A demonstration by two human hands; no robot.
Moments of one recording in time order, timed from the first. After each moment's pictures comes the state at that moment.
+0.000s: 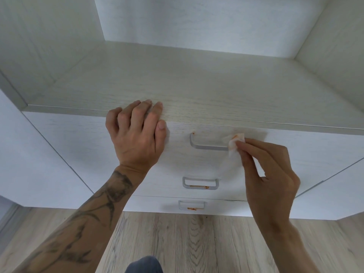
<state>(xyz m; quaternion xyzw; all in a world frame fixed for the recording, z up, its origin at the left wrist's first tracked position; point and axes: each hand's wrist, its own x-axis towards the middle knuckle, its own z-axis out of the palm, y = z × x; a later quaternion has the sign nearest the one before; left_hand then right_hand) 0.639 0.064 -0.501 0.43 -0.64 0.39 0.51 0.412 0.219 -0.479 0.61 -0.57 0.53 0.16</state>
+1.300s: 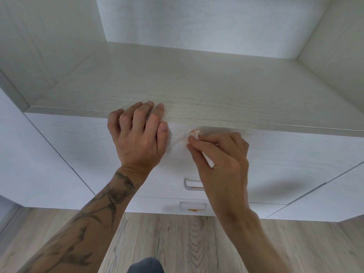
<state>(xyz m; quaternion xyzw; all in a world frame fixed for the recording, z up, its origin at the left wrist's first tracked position) 0.640 0.061 -0.503 0.43 -0.63 0.39 0.51 0.477 0.186 -0.474 0.64 -0.53 0.53 0.15</state>
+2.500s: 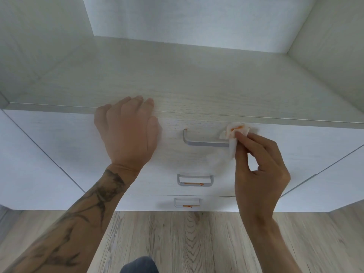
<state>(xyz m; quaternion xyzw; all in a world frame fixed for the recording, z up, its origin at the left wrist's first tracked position) 0.640 0.060 -0.503 0.42 -0.63 0.40 0.52 0.428 0.213 -0.482 0.50 -0.62 0.60 0.12</state>
